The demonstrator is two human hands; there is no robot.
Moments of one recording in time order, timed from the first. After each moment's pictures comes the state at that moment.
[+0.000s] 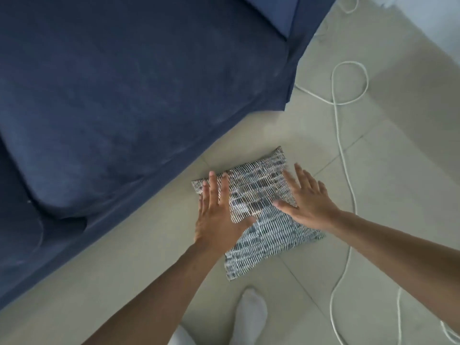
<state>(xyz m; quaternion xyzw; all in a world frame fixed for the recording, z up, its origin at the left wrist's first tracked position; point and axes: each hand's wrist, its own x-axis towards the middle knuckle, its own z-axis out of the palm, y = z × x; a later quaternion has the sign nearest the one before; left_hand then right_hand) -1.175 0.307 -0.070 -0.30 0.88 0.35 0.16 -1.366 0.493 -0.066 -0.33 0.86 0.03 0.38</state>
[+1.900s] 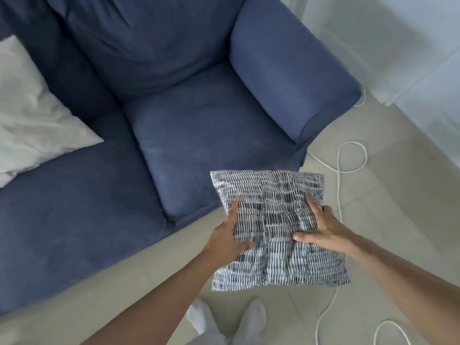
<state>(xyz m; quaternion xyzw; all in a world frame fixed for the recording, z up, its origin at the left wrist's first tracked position) -1.134 0.265 0.229 -0.35 0.77 0.51 0.17 -1.373 0.460 0.233 -0.28 0.84 -0.07 0.46</state>
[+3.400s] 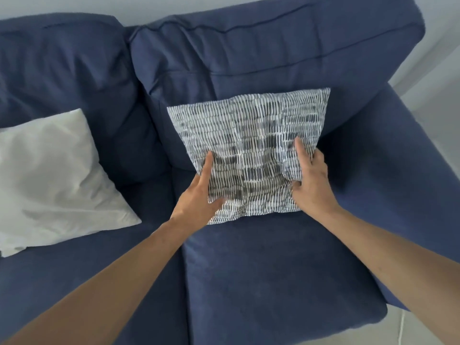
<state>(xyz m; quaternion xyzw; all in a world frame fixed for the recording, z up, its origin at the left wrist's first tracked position) -1.230 -0.238 0.251 -0.45 0.80 0.39 -0.06 -1.496 -0.114 0.267 -0.44 0.83 -0.25 0.24</state>
